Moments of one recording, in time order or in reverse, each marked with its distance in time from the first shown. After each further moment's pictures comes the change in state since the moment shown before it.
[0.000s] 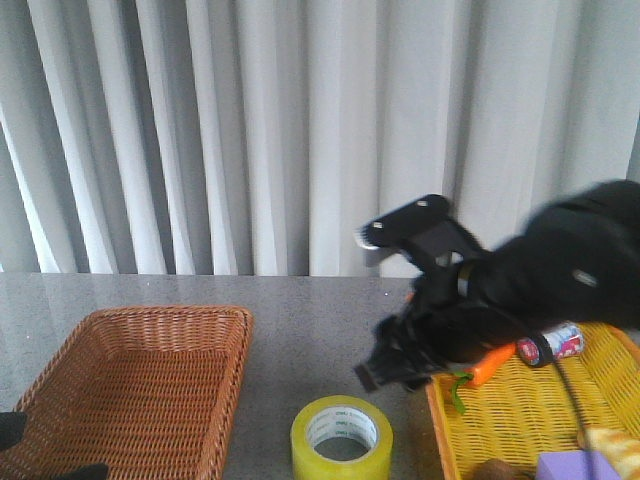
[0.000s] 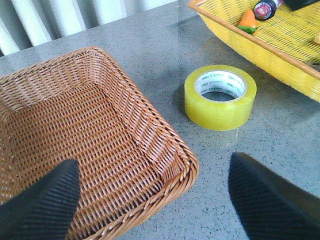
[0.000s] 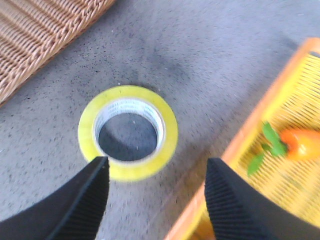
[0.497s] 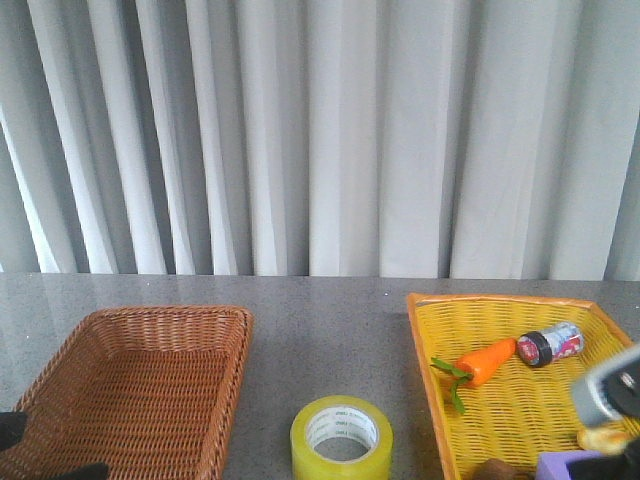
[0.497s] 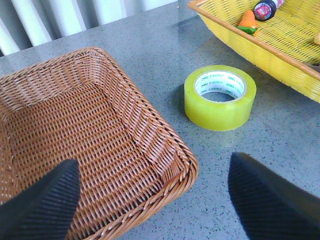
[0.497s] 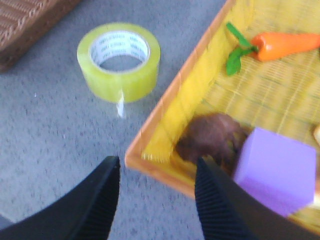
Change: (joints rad) left arm 0.000 0.000 0.000 -0.001 -0.001 -0.001; right arm 0.000 -0.586 0.623 -0.070 -0.166 0.227
